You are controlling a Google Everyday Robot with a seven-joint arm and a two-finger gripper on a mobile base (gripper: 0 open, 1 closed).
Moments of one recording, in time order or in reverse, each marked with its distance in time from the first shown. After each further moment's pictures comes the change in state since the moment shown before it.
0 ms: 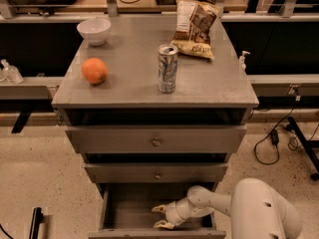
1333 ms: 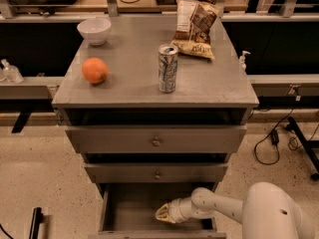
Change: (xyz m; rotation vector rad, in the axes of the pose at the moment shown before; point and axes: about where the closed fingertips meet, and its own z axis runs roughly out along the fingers) arm 0.002 -0.029 -0.020 0.176 0.017 0.029
